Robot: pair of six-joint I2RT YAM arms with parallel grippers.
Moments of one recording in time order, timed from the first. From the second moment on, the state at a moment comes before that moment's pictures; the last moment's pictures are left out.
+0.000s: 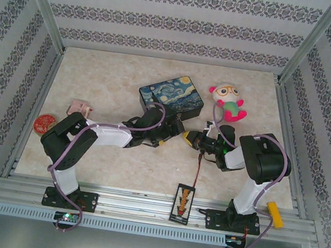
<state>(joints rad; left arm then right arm) -0.72 1.77 0.91 0.21 0.21 -1.24 0.22 1.82 0.42 0.94 -0.85 1.13</state>
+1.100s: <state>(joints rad) -0.72 1.97 1.17 0.11 0.10 -1.18 0.25 1.79 0.46 0.82 -0.79 1.05</state>
